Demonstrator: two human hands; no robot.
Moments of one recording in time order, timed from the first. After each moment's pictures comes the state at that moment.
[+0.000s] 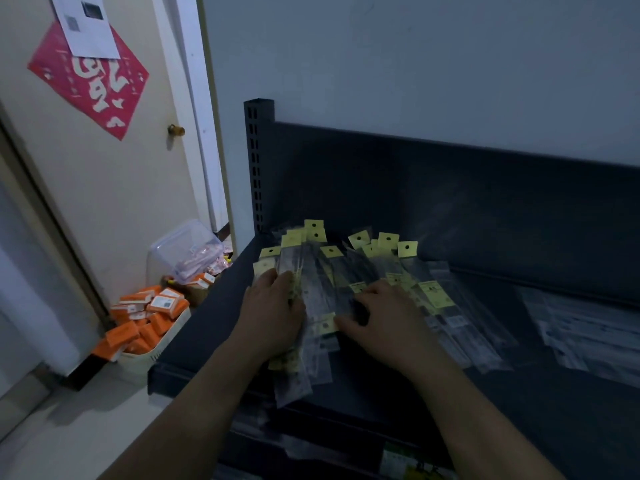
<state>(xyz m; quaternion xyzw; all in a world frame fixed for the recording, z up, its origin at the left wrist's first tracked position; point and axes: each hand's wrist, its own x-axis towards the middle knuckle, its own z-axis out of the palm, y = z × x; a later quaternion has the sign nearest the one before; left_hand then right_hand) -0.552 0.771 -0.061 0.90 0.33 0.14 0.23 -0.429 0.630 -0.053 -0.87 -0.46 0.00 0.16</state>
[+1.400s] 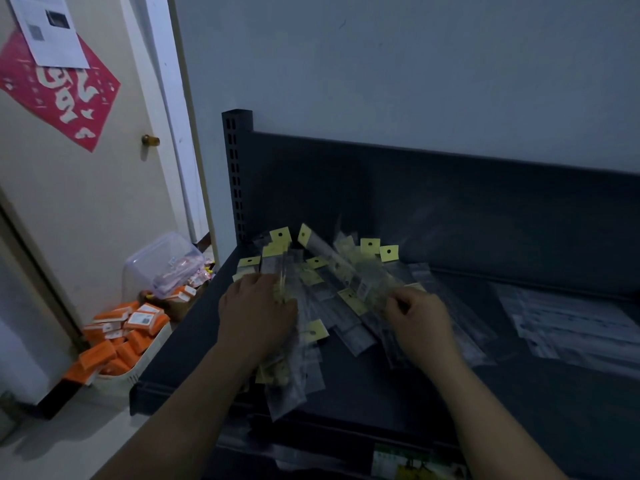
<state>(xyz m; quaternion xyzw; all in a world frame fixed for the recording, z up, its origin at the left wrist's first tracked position) -0.549 0.770 -0.051 0.89 0.37 0.17 0.20 -0.409 0.597 -0.052 -0.84 -0.34 -0.04 0.41</state>
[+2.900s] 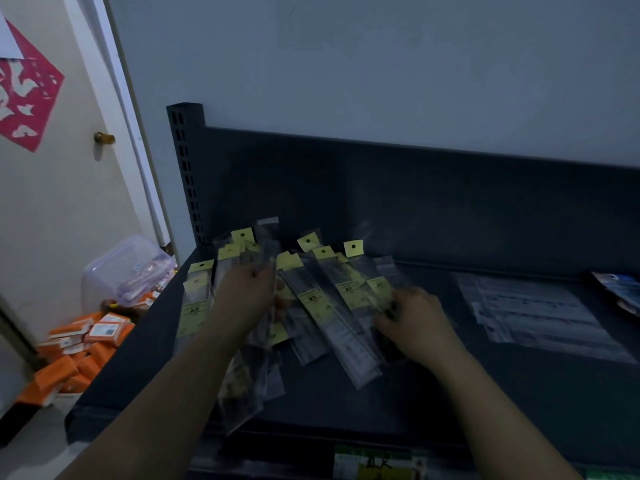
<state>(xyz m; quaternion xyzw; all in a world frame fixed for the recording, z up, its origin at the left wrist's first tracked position) -0.507 0.748 -0.027 0.73 0.33 0.22 0.55 -0.362 0.555 -0.068 -0.92 -0.33 -0.02 0.20</state>
